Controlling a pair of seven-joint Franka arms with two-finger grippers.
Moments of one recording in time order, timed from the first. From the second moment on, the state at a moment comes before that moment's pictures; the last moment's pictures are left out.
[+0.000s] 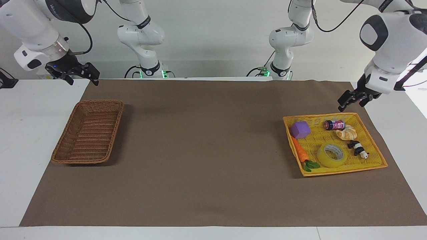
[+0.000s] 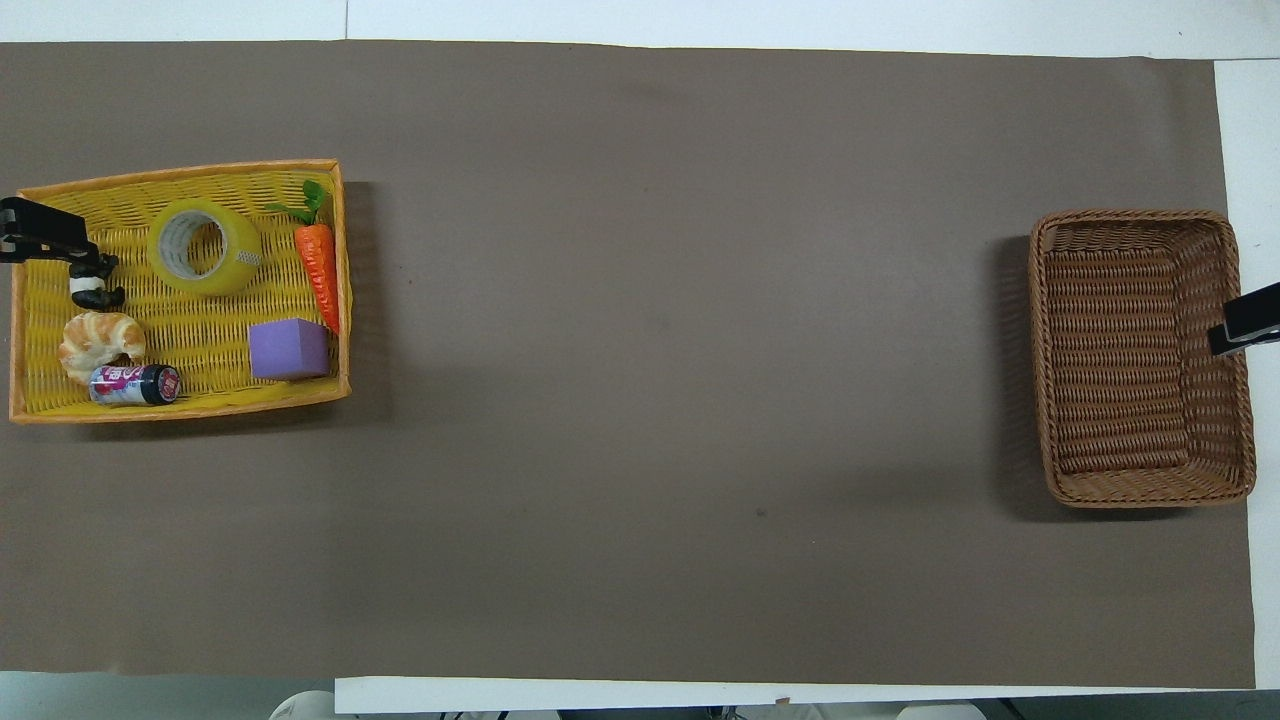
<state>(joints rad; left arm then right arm) 0.12 0.02 -0.08 -1.86 0.03 1.93 -0.10 -0.04 -0.03 -0.13 -1.61 -0.03 1.40 -0.12</state>
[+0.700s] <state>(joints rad) 0.17 0.31 -0.08 -1.90 0.03 2.30 0.02 -0.04 -0.03 -0.13 -1.61 -0.03 1.40 -0.12</state>
